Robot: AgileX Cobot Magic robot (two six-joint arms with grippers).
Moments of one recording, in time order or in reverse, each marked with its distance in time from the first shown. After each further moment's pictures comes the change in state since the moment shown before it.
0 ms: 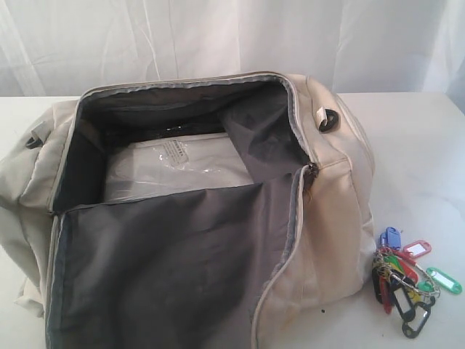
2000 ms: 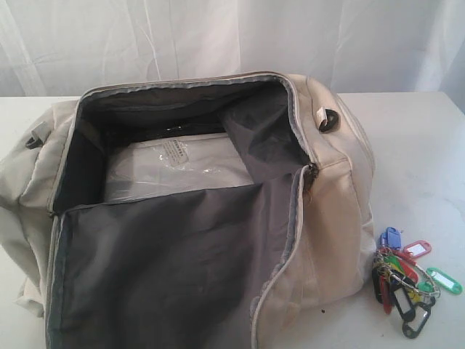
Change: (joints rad) left arm 0.145 -0.310 0.222 -0.564 -0.030 0.736; right arm 0.000 0.000 0.000 0.000 0.000 0.015
